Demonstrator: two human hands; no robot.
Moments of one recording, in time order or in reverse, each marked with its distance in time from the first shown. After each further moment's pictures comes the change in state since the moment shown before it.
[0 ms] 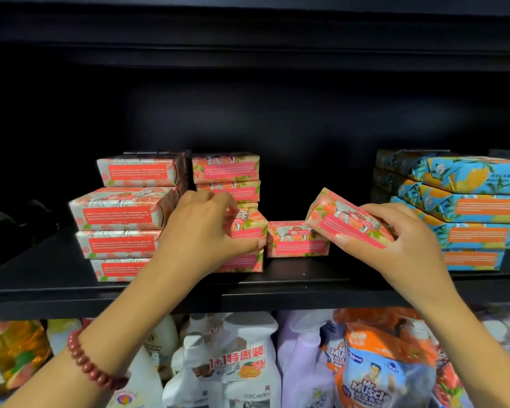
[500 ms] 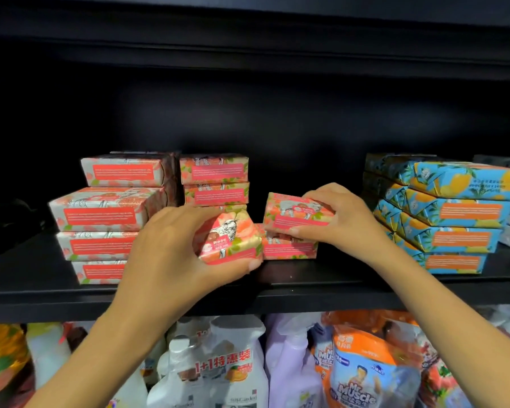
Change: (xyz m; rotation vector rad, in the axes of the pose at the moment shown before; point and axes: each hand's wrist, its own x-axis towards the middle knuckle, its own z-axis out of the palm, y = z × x) left_hand -0.043 0.016 -0.023 -0.208 0.191 0.064; right_hand 0.059 0.009 0.027 -0.065 -0.292 -0.109
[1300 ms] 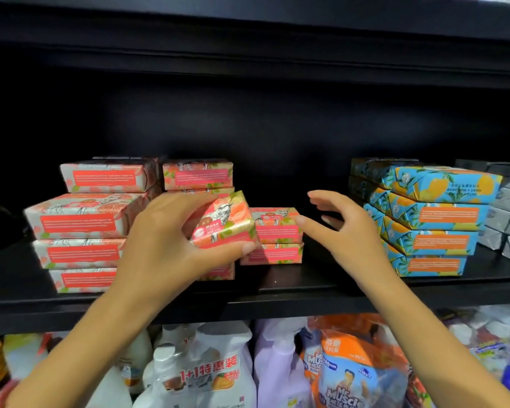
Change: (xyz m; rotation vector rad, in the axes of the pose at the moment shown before) left_hand 0.021 0.009 0.006 -0.188 0.047 0.043; right_hand -0.029 -0.001 0.001 0.300 0.258 0.117
